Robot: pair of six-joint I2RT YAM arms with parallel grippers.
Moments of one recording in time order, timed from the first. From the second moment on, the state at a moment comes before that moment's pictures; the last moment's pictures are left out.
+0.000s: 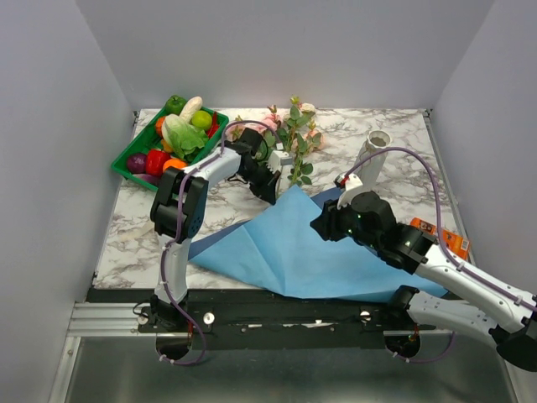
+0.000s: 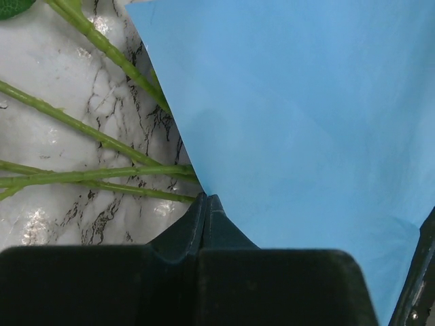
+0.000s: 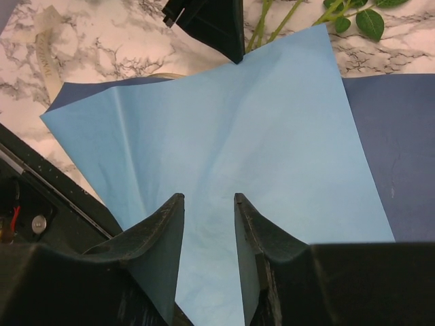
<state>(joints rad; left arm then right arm) -0.43 2.11 1.60 -0.72 0.75 0.45 0.85 0.89 0.77 -0.36 0.12 0.40</state>
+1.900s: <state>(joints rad) -0.45 1.99 1.75 -0.99 0.90 0.52 0.75 0.93 0.82 -0.30 0.10 0.35</state>
